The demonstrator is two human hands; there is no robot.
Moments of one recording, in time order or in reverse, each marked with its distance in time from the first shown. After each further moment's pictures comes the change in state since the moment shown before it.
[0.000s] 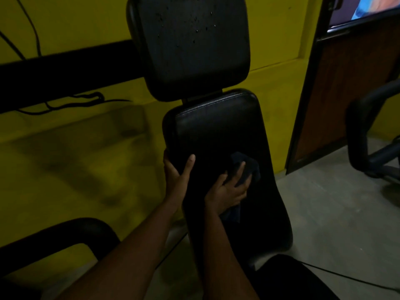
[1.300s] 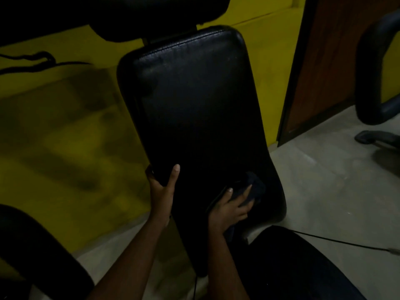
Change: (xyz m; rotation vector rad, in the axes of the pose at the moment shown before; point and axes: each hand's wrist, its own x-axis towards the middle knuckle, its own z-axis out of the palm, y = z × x) left_hand -0.048 -0.096 0.005 -0.037 0.010 -0.134; right_hand -0.032 0.143 -0.003 0.061 -0.004 0.325
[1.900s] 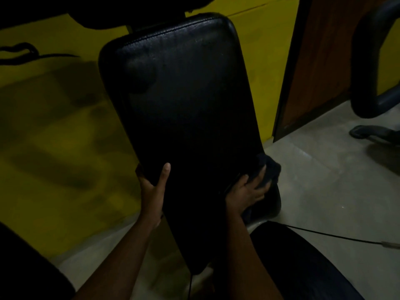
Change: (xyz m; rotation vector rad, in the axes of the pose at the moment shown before) left_hand 0.001 -0.005 -0.003 -0.054 -0.058 -0.076; right_hand 0.073 0.001 -0.006 -0.017 0.017 -0.036
